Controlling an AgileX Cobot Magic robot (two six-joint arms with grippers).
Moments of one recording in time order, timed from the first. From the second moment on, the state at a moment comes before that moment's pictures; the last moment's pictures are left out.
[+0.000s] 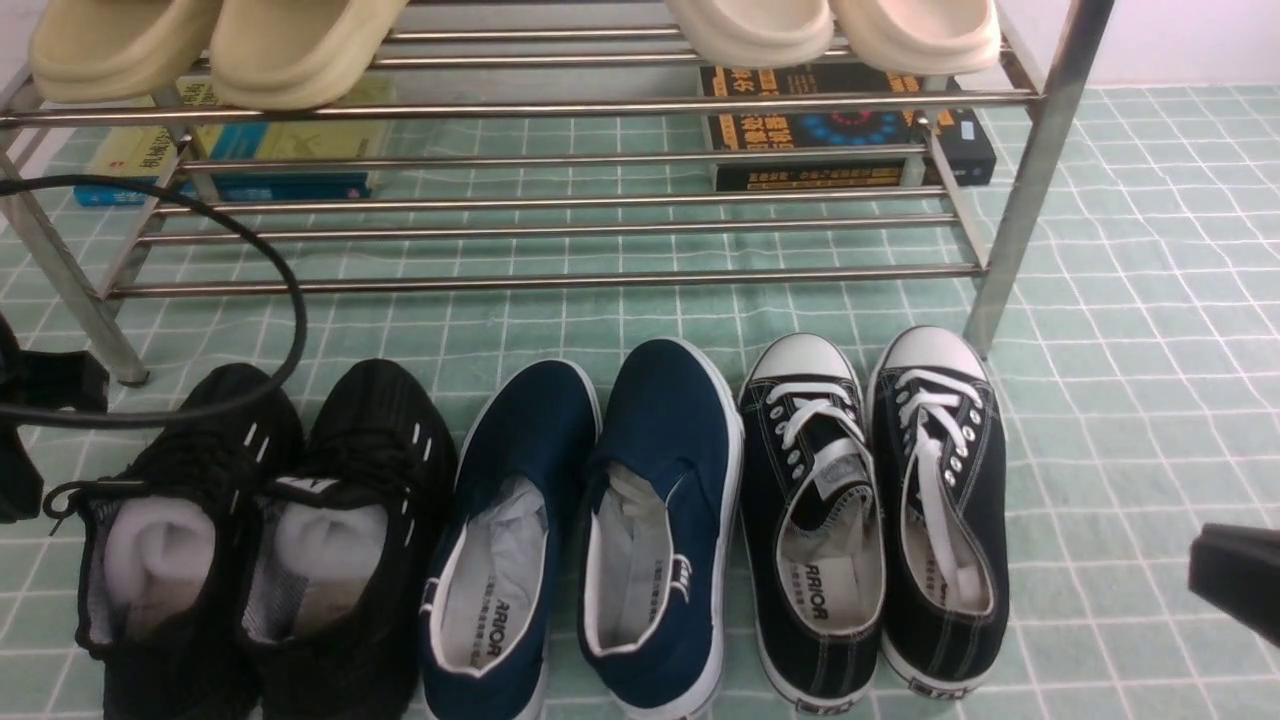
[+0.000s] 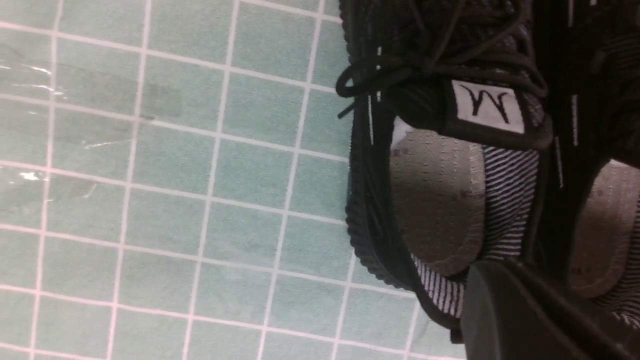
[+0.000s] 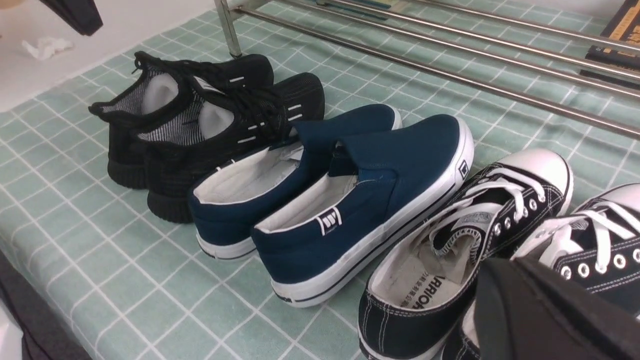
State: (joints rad) right arm 0.80 0.48 -0.50 -0.06 0.41 0.23; left arm 0.12 1.27 -1.09 0.00 1.15 -0.06
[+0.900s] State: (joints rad) right arm 0.79 0.46 -0.49 -0.05 0.39 0.22; left arm 0.12 1.27 -1.09 0.09 1.15 -0.05
